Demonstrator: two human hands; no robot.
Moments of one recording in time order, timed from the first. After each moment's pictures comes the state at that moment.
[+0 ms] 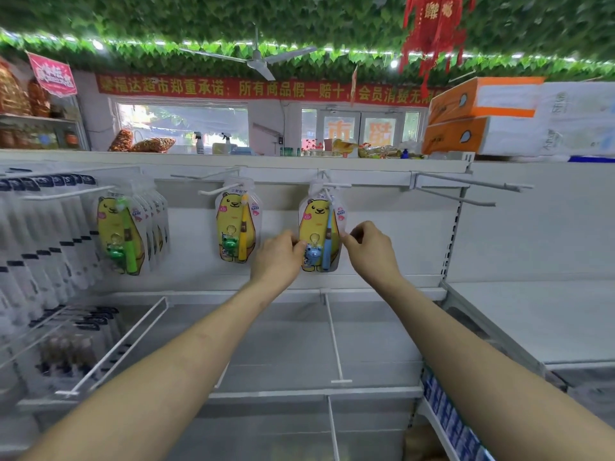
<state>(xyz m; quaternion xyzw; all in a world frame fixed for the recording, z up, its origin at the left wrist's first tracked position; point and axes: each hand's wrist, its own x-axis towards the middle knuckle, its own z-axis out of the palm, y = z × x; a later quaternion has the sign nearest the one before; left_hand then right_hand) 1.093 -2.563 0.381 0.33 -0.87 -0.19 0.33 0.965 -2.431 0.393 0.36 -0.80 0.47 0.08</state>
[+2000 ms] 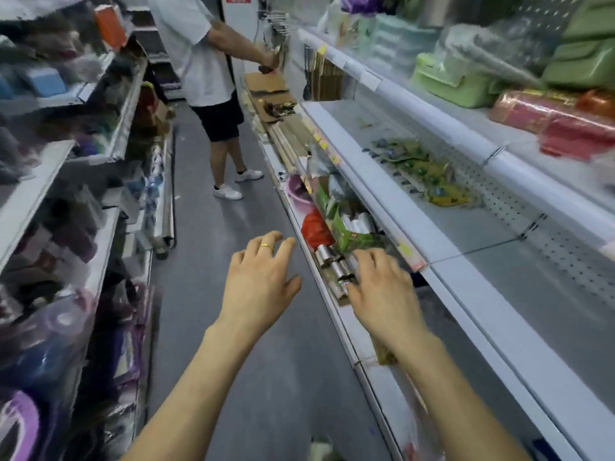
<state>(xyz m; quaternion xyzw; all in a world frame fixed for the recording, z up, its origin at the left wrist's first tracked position) 0.592 -1.234 0.133 -0.58 -0.80 -0.12 0.06 0.786 -1.140 0.120 -0.44 -0.89 0.03 0.14</state>
